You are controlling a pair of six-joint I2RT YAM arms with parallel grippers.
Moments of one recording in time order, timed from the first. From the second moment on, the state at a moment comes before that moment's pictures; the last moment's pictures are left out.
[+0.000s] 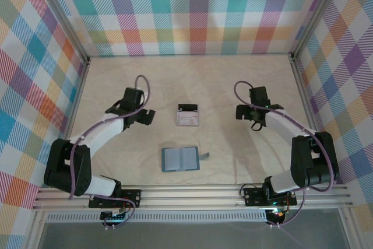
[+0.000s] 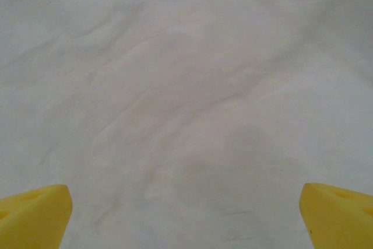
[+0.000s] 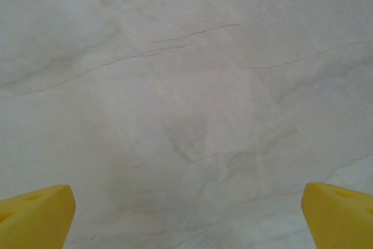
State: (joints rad) left arm -0.28 1.39 0.81 -0.31 -0.24 0.11; right arm 0.18 1.45 0.80 -0.35 0.16 0.22
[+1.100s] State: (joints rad) left arm -0.09 1.56 0.42 0.68 -0.13 -0.10; right arm 0.01 1.53 0.41 0.70 -0.08 0.06
